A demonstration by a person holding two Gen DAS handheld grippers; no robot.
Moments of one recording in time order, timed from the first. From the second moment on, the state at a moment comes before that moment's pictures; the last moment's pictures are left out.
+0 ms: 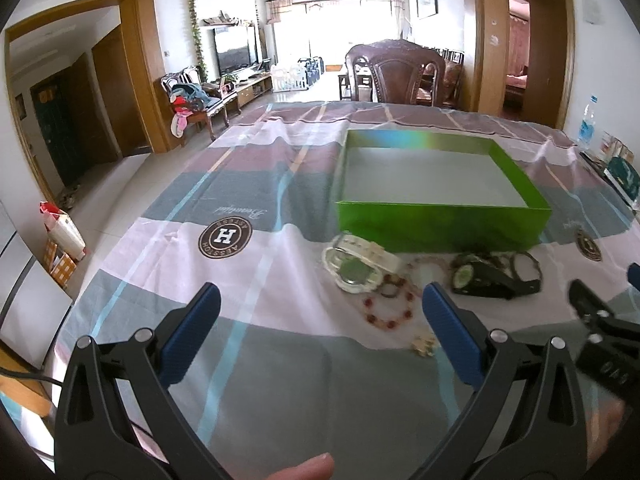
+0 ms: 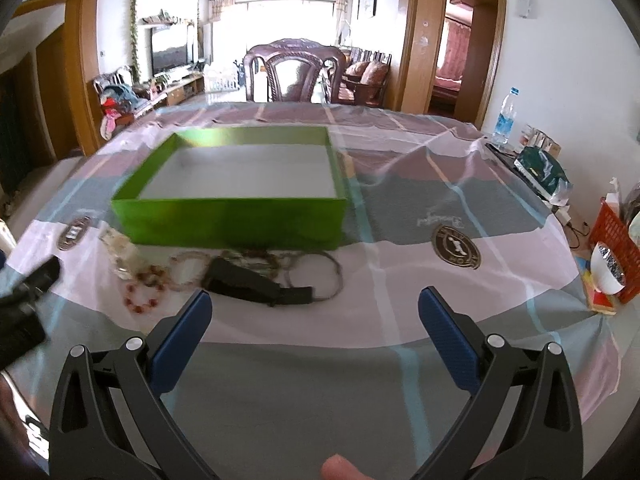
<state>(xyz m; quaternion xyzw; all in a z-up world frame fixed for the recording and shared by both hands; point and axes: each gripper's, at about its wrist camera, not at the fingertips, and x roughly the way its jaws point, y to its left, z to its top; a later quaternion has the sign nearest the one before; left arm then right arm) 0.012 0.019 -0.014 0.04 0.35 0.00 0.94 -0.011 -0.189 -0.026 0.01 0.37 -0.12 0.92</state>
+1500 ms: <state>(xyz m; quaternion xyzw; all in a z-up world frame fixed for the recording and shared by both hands) 0.111 0.020 -0.078 0.00 0.47 -0.08 0.88 0.063 -0.157 -0.079 -0.01 0.45 0.07 0.89</state>
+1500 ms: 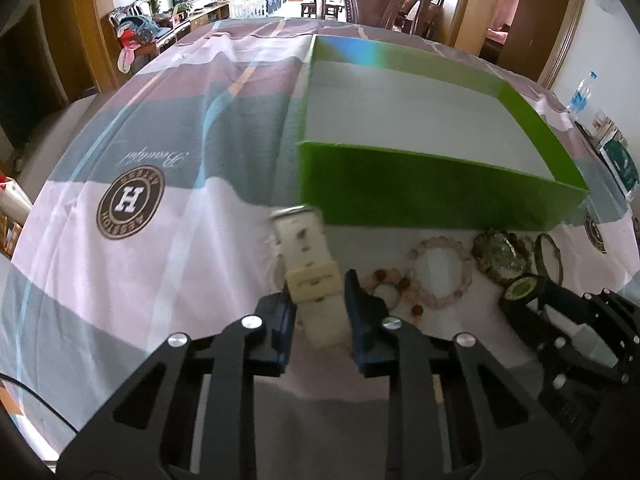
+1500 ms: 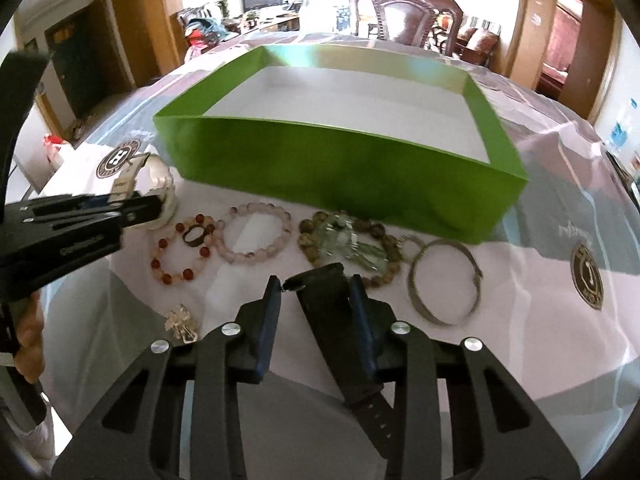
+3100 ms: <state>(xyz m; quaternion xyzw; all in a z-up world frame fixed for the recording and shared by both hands) 0.173 -0.035 -0.004 0.02 0.36 -0.10 0.93 0.139 -0.182 -0.002 -0.05 0.30 -0.03 0.95</state>
